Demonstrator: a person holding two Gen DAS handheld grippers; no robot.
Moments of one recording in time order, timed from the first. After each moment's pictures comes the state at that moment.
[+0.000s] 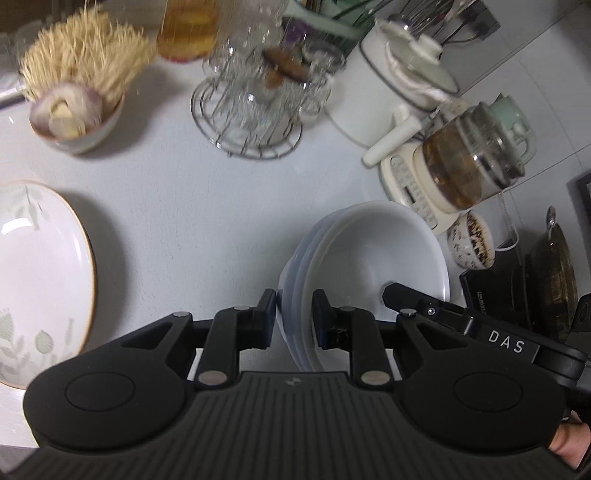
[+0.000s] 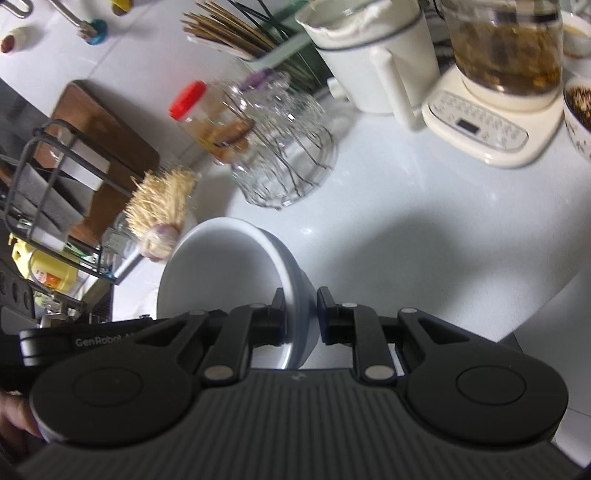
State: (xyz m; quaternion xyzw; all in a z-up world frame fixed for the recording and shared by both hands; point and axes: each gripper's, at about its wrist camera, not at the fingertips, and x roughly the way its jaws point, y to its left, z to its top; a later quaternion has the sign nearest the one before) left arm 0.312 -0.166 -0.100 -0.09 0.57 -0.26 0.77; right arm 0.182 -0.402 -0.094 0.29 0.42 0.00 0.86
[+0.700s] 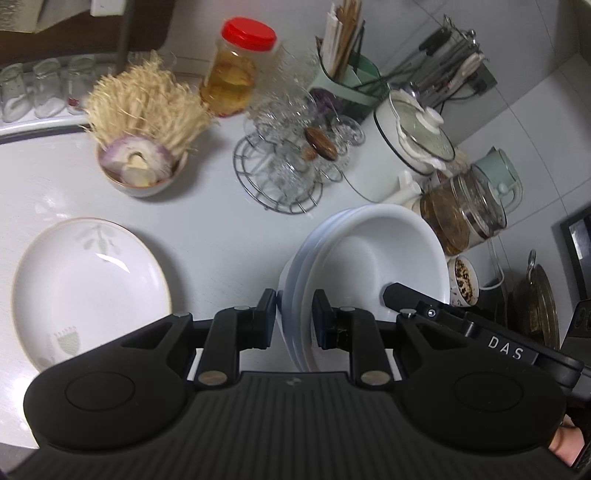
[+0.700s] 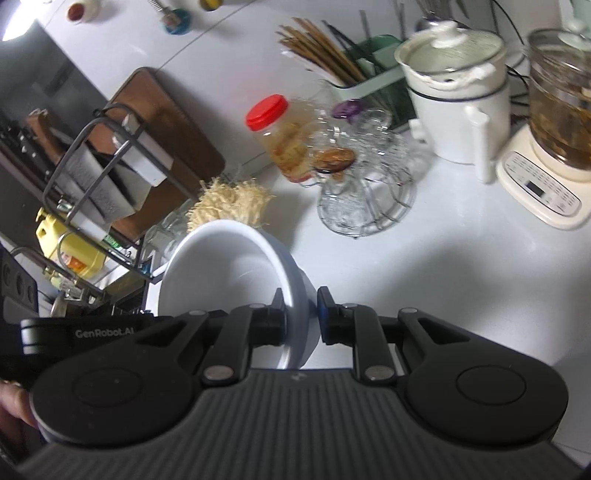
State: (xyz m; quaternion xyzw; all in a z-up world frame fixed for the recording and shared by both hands) left arm 0.323 -0.081 -0.047 -0.13 0.53 -0.25 0.80; right arm 0.202 -0.331 -0.039 0.24 0.39 0.04 0.89
